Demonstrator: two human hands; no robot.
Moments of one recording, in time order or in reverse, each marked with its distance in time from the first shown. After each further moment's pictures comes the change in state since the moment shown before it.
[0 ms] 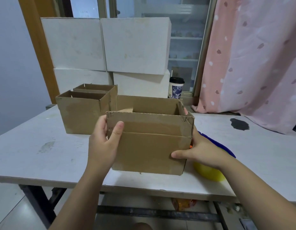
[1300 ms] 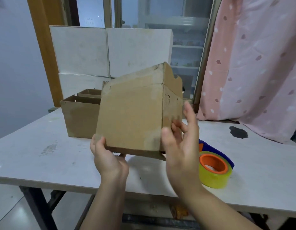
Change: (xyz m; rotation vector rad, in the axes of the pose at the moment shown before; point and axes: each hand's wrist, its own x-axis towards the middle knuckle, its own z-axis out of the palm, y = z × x) left_hand -0.005 -0.008 0.029 -0.909 0.599 -0.590; right_hand -0.024 -0.086 0.091 0.281 0.664 -0.553
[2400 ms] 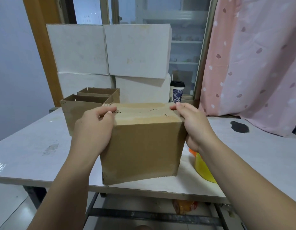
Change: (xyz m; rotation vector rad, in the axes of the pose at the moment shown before) left_hand -0.009 0.082 0.033 1.370 -0.292 0.599; right_hand 0.076 0.031 -0.026 0.053 -0.044 0.658
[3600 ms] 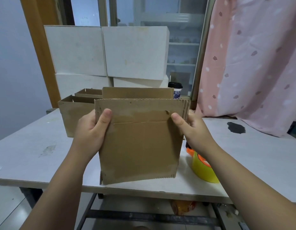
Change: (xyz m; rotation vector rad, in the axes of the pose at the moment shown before) left_hand 0.006 -0.024 0.004 -0.344 -0.144 0.326; right_hand -0.007 0.012 -0.024 -0.365 -0.180 -0.443
